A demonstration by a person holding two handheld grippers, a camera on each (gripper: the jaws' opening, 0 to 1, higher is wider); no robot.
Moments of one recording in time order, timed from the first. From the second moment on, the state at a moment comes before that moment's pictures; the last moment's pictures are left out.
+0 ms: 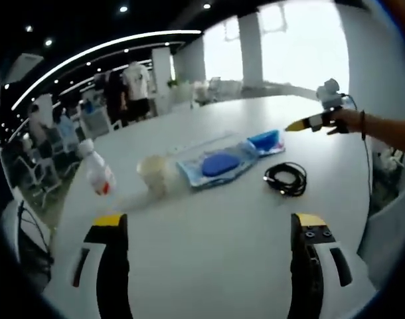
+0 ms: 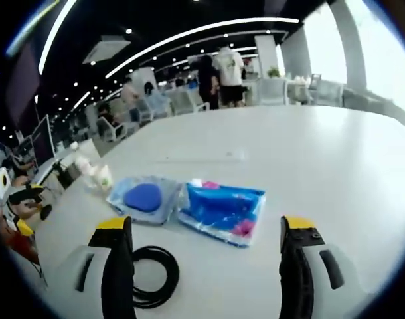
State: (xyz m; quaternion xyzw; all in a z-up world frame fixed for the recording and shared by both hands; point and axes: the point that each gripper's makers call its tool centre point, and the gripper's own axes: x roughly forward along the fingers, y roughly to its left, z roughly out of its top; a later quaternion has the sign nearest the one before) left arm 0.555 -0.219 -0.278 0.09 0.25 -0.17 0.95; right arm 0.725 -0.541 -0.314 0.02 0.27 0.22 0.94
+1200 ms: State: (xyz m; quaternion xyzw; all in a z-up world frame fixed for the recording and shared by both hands) left arm 0.554 -0.176 -0.303 0.10 0.28 -0.12 0.95; right arm 0.783 -0.574 -0.383 0.00 0.29 0.15 0.95
